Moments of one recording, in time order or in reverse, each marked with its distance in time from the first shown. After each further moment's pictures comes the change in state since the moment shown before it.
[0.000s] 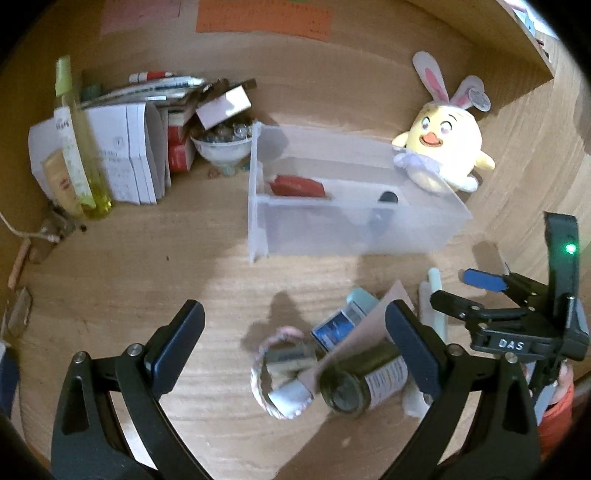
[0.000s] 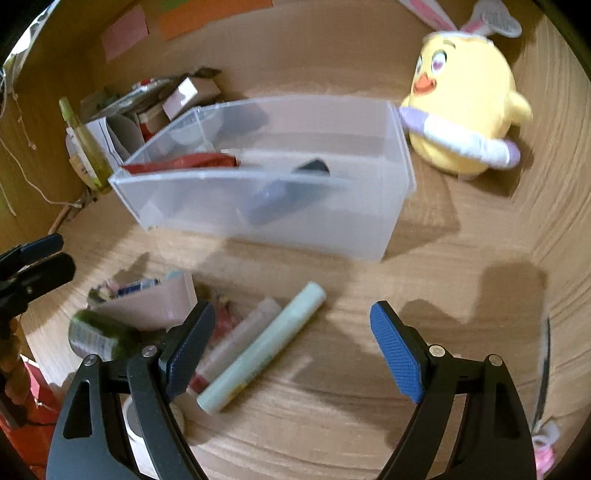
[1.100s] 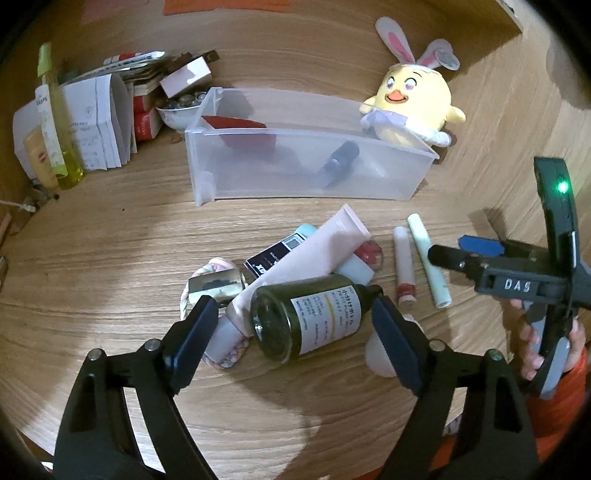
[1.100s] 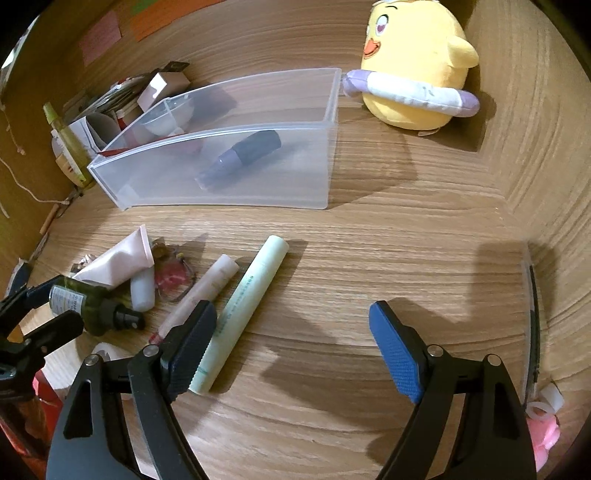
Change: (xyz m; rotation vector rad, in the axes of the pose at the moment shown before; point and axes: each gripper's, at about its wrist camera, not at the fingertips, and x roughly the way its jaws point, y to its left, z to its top) left arm 0.011 -0.039 -0.047 0.053 0.034 -0.037; right arm -0.011 -0.038 -0.027 0.063 0.027 -0.023
